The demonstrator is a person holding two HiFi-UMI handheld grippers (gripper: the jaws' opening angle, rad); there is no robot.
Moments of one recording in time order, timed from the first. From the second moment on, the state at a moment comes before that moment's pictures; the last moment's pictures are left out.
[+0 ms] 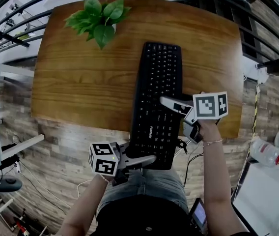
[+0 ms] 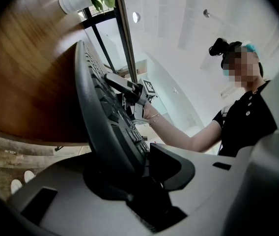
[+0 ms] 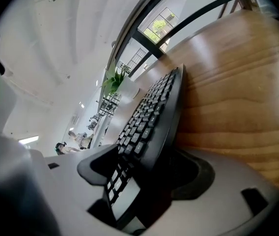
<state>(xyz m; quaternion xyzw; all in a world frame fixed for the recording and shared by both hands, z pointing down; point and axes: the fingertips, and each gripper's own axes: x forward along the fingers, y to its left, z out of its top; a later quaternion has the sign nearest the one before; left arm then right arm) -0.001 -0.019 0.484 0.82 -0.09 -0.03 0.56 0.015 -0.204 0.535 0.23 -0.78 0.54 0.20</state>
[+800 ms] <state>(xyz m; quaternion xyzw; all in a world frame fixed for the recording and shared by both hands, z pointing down) 0.006 -0.021 0.526 0.79 -0.13 -0.02 0.59 0.071 -0.163 0.480 0.31 -0.82 0.48 0.11</state>
